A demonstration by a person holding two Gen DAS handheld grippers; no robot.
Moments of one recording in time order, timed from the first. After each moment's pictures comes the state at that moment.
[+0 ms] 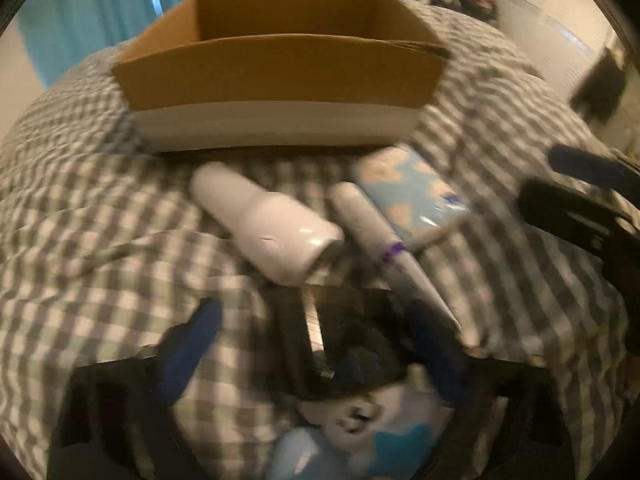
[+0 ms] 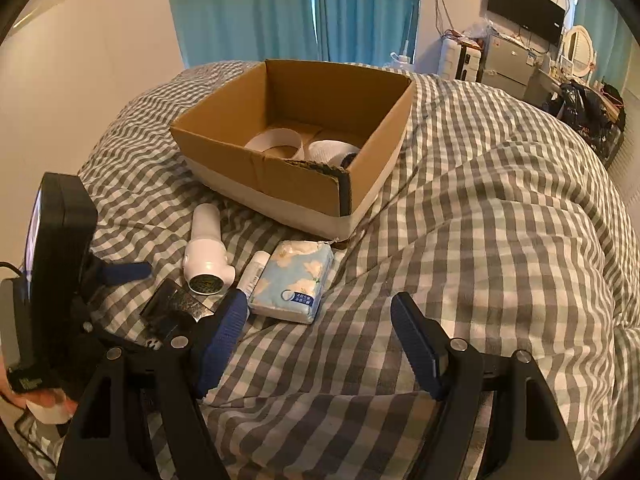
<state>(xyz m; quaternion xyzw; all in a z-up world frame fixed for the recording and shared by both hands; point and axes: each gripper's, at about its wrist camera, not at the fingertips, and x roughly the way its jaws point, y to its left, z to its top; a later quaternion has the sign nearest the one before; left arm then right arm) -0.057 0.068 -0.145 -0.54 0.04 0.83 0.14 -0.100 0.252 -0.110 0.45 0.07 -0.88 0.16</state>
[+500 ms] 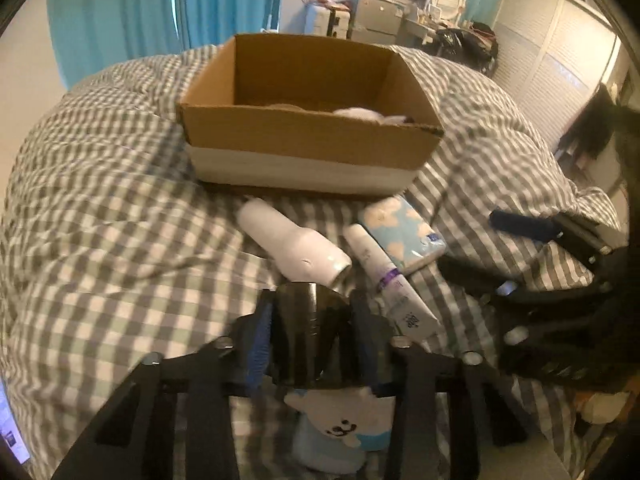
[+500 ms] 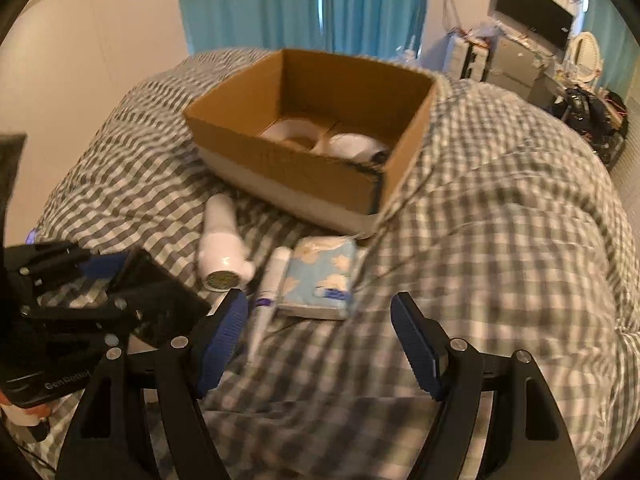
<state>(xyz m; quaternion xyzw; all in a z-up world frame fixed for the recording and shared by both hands) -0.046 0.025 -0.097 -0.49 0.00 0.86 0.12 -0.102 0.220 -0.117 0.47 0.09 -0.86 0.17</state>
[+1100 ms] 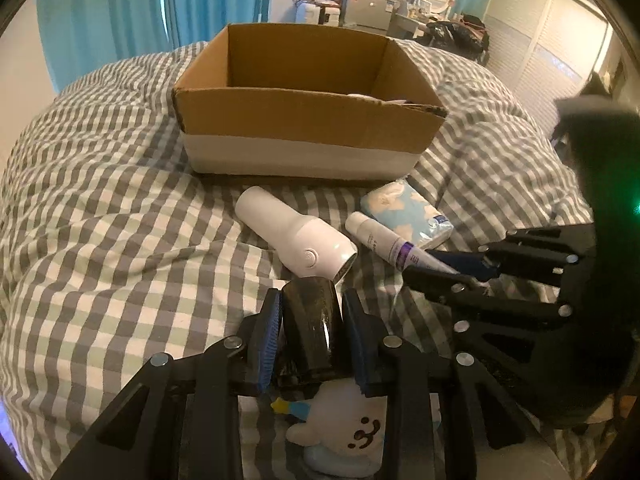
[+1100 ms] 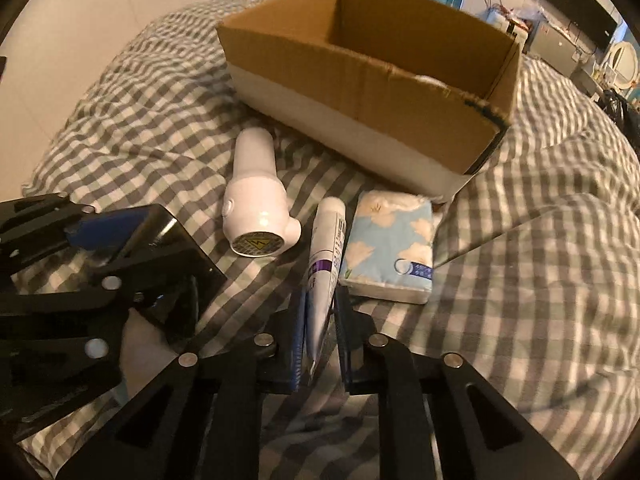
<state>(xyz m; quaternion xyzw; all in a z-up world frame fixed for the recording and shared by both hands) -0.039 0.032 -0.113 -0.49 0.02 0.86 0.13 -0.101 0.181 -0.158 0.52 0.13 -0.82 0.20</state>
